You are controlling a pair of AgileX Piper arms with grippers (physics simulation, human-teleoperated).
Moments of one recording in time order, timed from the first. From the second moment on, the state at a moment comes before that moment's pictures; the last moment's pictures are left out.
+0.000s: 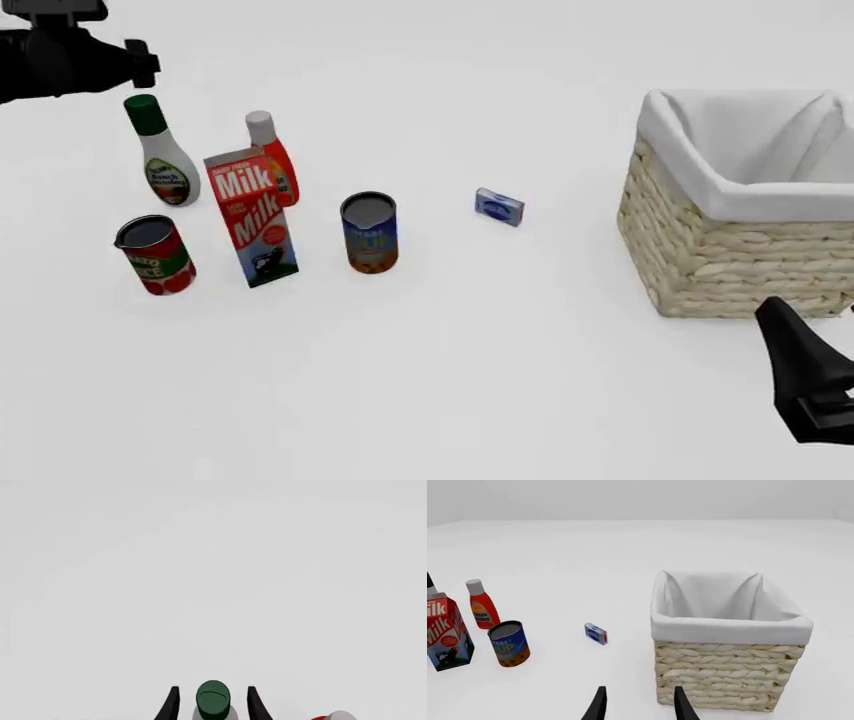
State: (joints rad) left arm 0.19 1.98 -1.60 0.07 0.03; right arm 0.09 0.07 0.00 -0.03 0.02
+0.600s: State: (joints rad) left arm 0.19 2.05 -1.59 0.05 0.02; right arm 0.10 0.07 0.00 -0.02 0.02
